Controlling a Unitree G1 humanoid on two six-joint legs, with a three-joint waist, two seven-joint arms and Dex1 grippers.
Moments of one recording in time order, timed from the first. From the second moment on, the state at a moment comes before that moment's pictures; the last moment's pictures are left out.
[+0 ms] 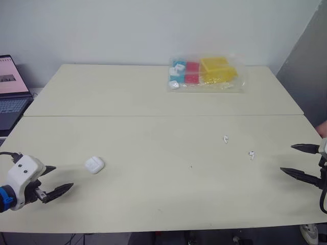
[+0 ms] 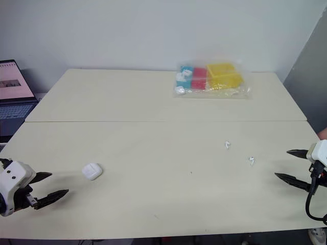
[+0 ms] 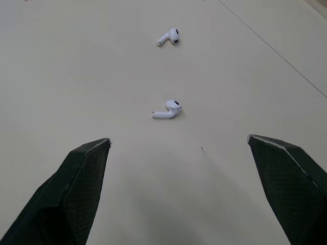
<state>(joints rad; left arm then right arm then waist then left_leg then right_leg) 0.37 0.95 0.59 -0.04 -0.30 0.30 -1.05 0.21 -1.04 -0.54 -0.08 0.37 0.24 1.20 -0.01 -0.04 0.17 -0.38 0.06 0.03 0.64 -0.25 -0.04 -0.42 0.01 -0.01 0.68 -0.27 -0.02</state>
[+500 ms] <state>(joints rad) 0.32 0.95 0.60 0.03 -0.32 0.23 -1.09 0.20 -1.03 -0.54 -0.05 0.38 0.23 1.20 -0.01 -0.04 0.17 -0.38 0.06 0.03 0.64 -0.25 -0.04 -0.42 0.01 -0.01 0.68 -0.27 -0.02</state>
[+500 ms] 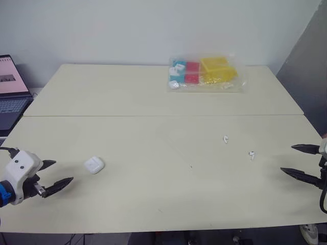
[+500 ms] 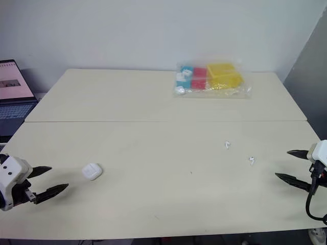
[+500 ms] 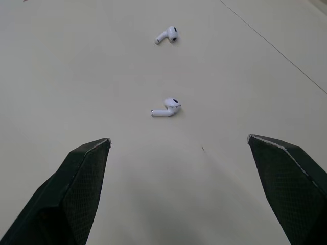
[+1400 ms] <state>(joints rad) 0.23 0.94 0.52 0.01 -0.36 0.30 -1.10 0.13 -1.03 -0.48 -0.19 0.44 0.27 1.21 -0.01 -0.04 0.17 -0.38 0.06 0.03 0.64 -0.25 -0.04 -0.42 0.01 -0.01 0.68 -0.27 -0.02</state>
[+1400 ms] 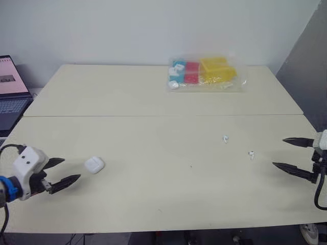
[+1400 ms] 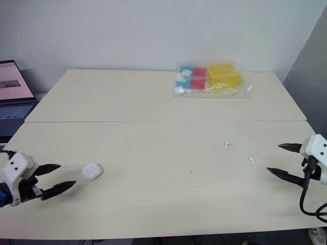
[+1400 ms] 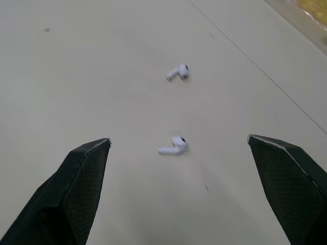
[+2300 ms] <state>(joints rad) 0.02 0.92 0.26 0.15 -0.29 0.25 -1.08 -0.30 -0.98 -0.02 -0.57 0.68 0.56 1.17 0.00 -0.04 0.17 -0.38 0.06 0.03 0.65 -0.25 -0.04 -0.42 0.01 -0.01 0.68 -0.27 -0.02</state>
